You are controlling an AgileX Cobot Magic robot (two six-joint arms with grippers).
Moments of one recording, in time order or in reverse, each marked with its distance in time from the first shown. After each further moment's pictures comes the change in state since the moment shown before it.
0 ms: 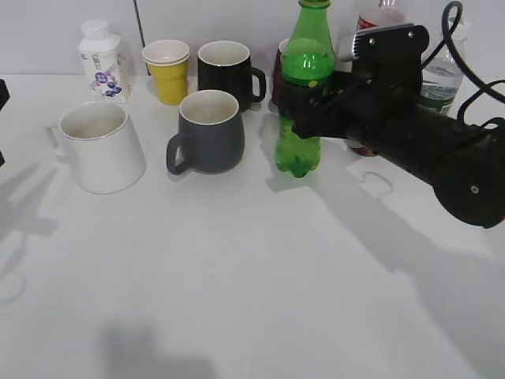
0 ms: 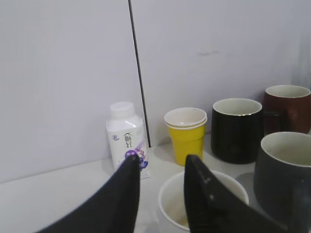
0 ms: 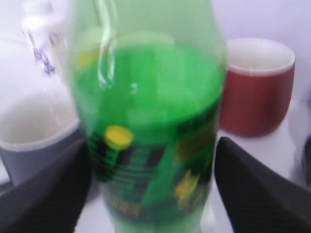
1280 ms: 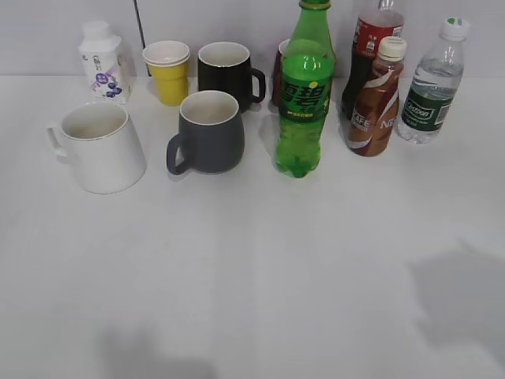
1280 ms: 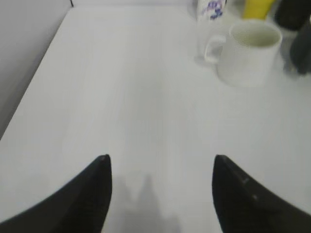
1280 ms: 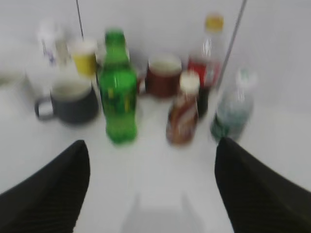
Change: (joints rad) left arm 0.000 -1.146 -0.389 -0.155 2.087 -0.036; right arm 0.000 -1.279 0.001 -0.052 1.509 -0.019
